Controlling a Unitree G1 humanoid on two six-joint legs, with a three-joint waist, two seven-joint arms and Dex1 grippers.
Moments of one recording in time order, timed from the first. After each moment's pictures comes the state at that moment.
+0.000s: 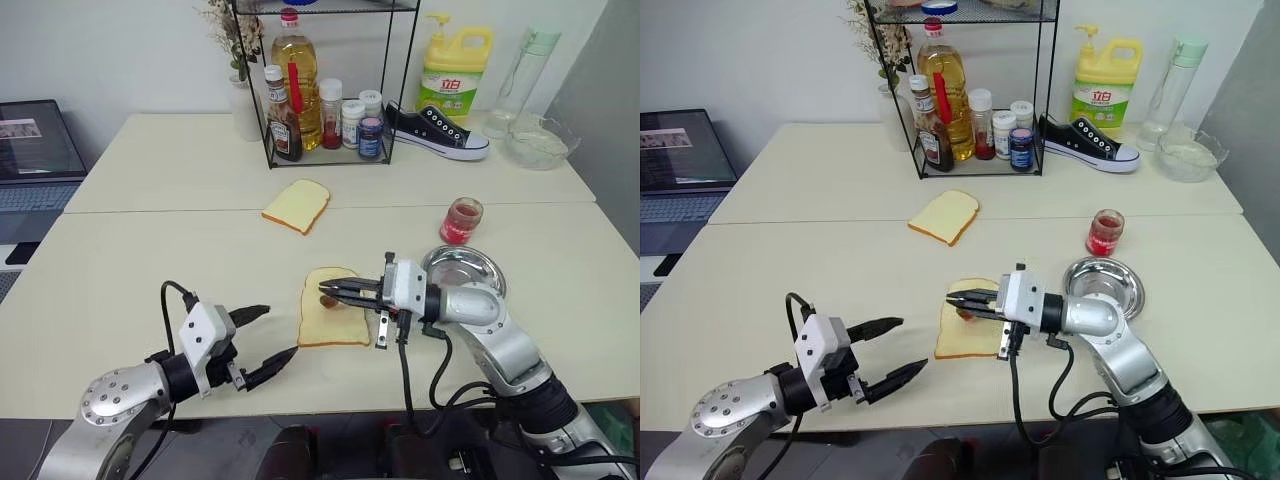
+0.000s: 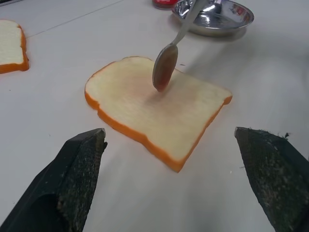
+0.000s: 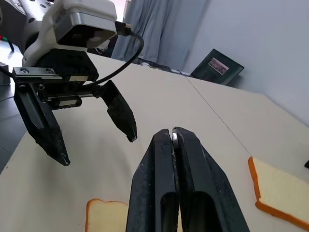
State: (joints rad) left arm 0.30 0.64 0.16 -0.58 -0.45 0.36 -0.82; right arm -0.36 -0.44 0.36 -0.26 0.23 -0.05 0.90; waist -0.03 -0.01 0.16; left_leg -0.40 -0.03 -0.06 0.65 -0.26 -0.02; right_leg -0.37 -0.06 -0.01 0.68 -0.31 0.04
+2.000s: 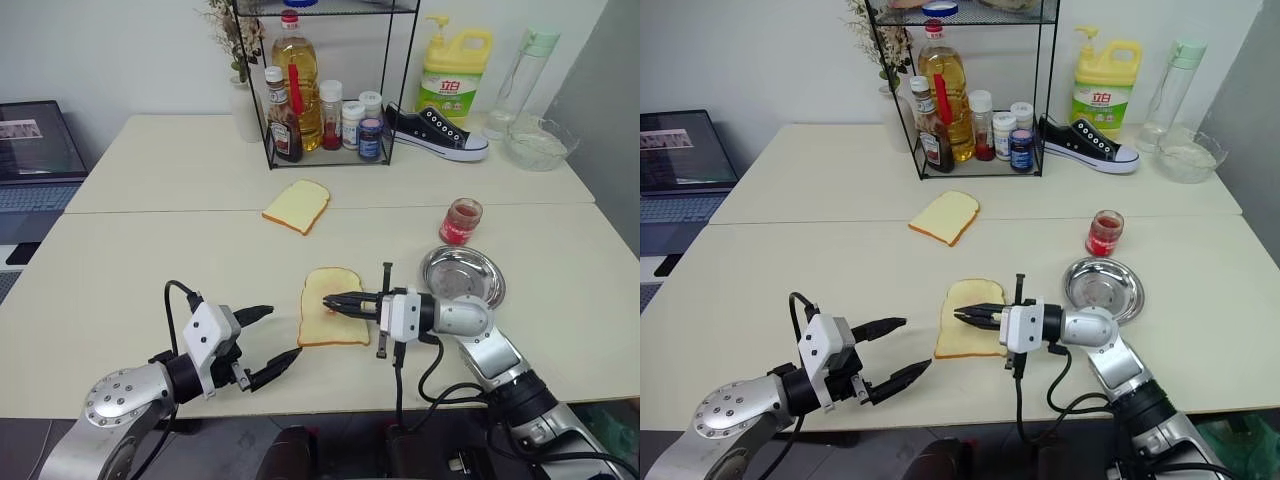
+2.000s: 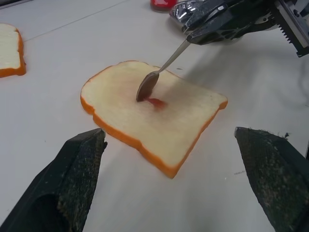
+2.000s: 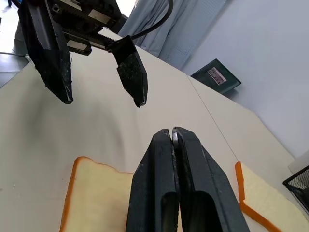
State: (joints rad) left arm 0.29 0.65 0.15 -0.62 -0.46 0.39 -0.78; right arm -0.38 -0.39 0.38 0.07 0.05 -0.48 0.91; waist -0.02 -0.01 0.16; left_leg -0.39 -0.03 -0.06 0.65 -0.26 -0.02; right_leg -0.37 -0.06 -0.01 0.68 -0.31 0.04
